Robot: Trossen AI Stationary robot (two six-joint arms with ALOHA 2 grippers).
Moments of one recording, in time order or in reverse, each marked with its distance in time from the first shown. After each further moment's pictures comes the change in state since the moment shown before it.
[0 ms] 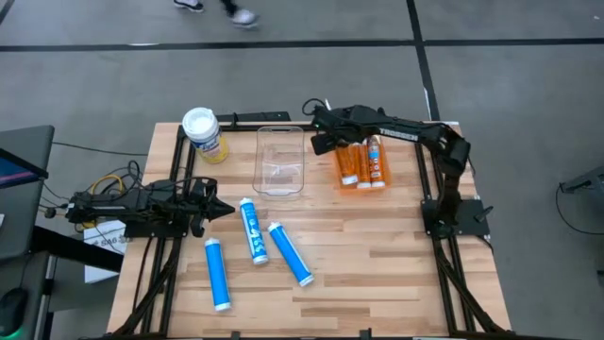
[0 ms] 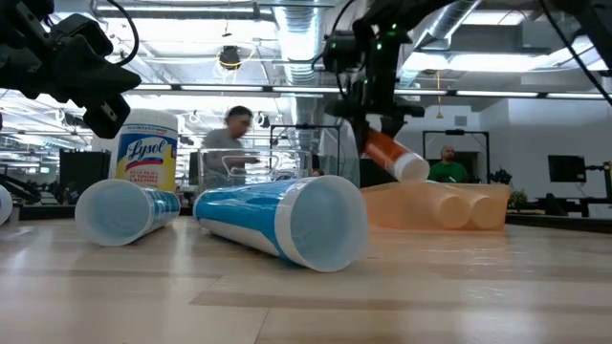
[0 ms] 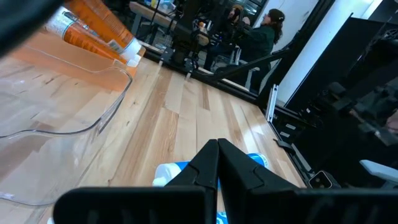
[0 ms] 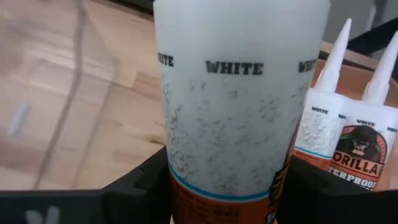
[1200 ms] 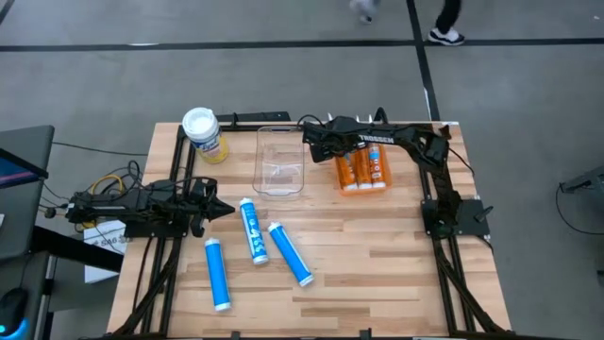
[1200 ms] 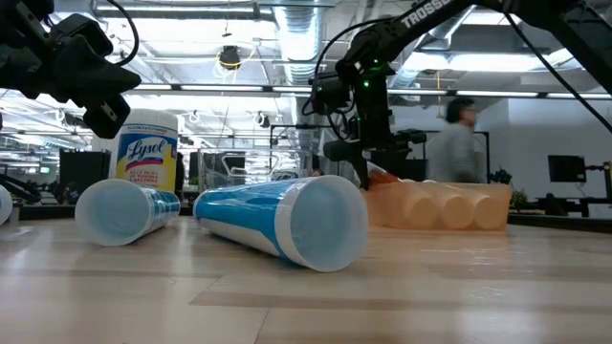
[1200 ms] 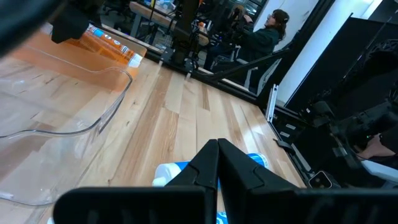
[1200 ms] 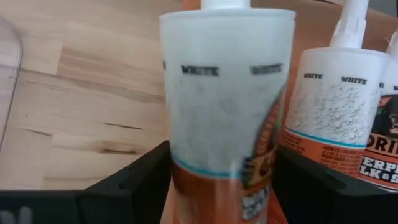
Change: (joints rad) left arm 0.000 0.000 0.000 0.000 0.000 0.000; right arm 0.011 0.175 0.001 -0.049 0.064 0.160
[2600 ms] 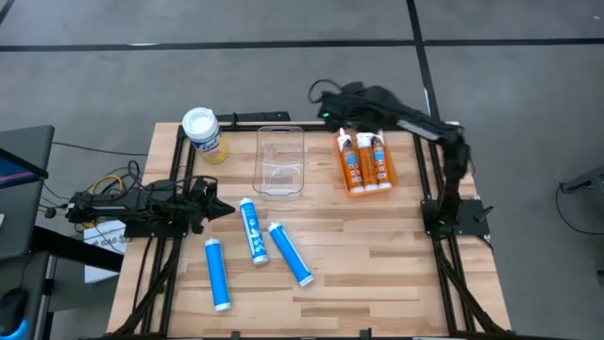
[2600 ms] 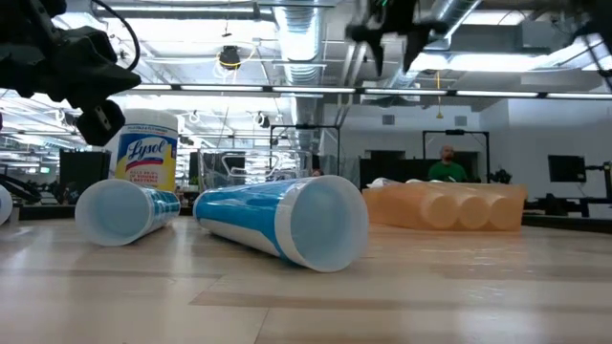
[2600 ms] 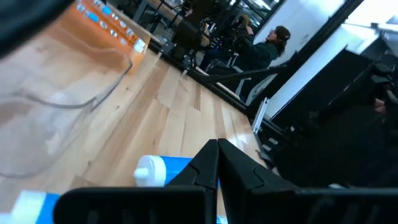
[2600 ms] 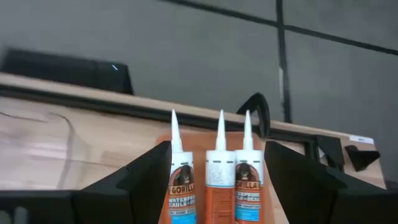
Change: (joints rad) left arm 0.000 0.000 0.000 0.000 0.001 -0.209; right arm 0.079 -0.209 0.460 -0.451 0.319 0.039
